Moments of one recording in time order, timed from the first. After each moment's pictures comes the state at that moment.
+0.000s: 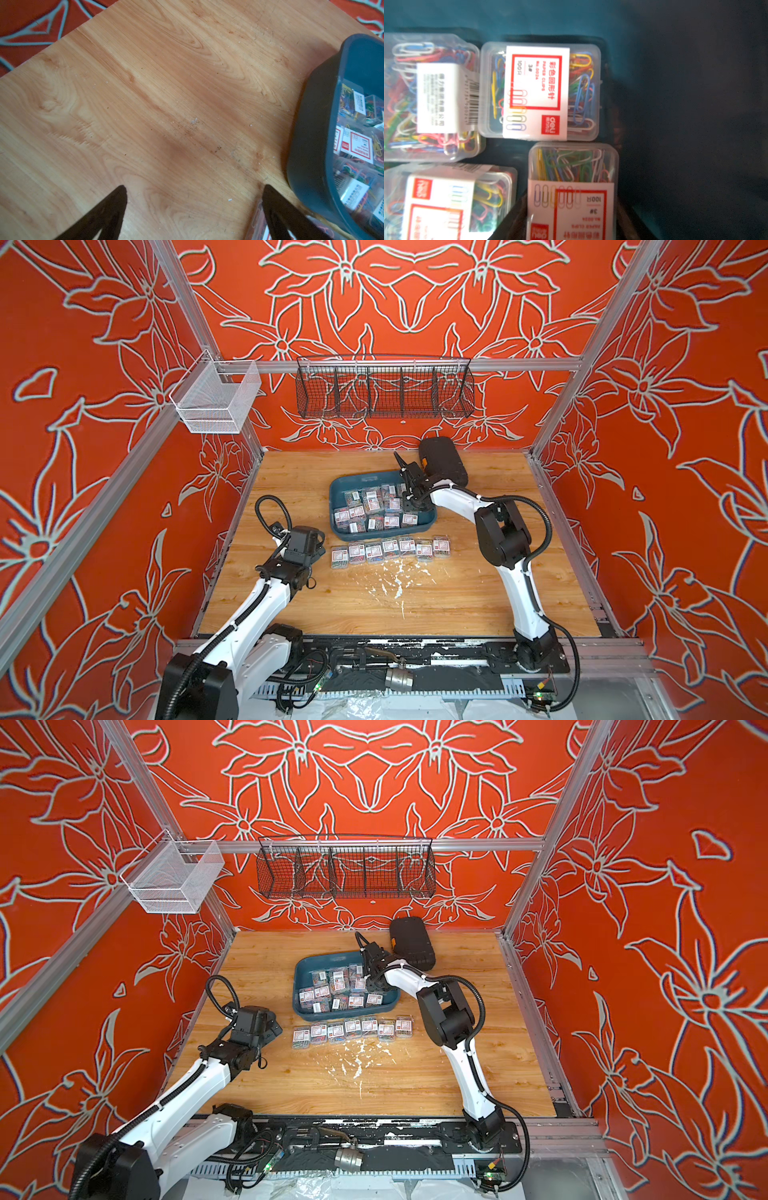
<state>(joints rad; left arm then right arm) -0.18 0.95 0.51 -0.46 -0.47 -0.79 0.54 2.29 1.82 -0.65 0.20 0.45</state>
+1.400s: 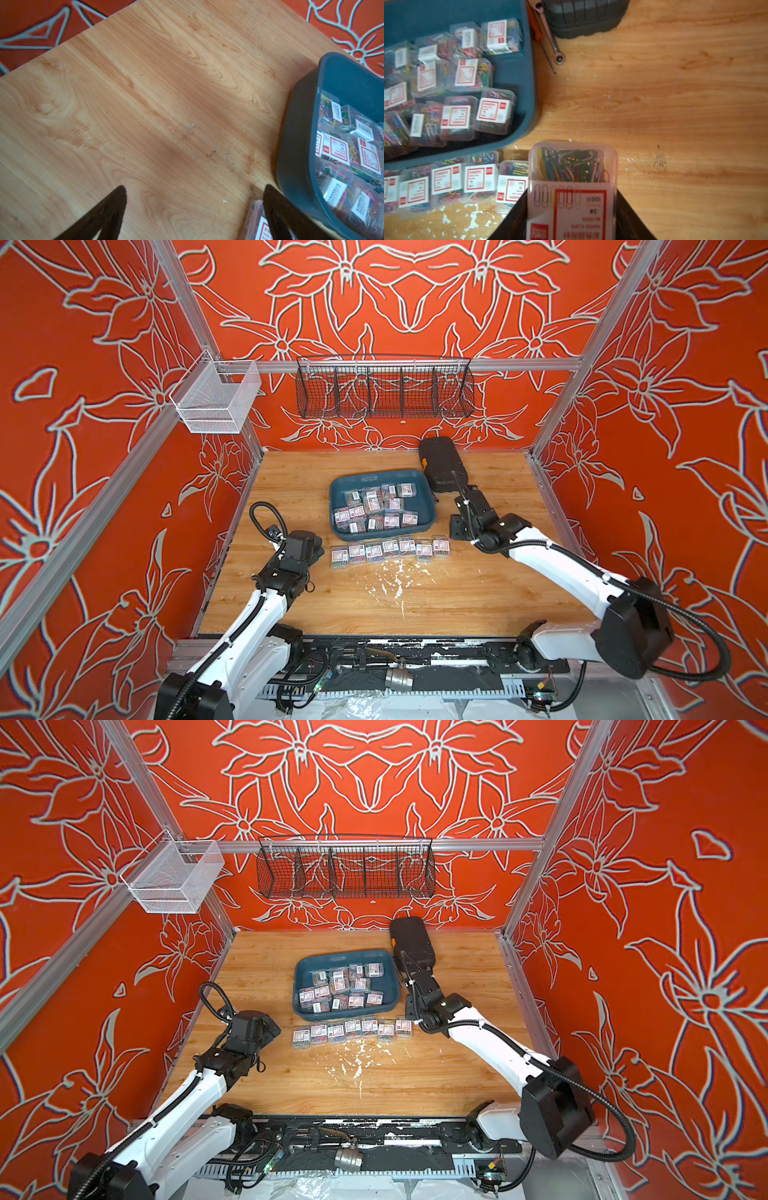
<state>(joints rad) -0.18 0.86 0.45 -0.42 -0.47 -0.78 0.54 1.29 0.92 -0.60 0.30 0.56</state>
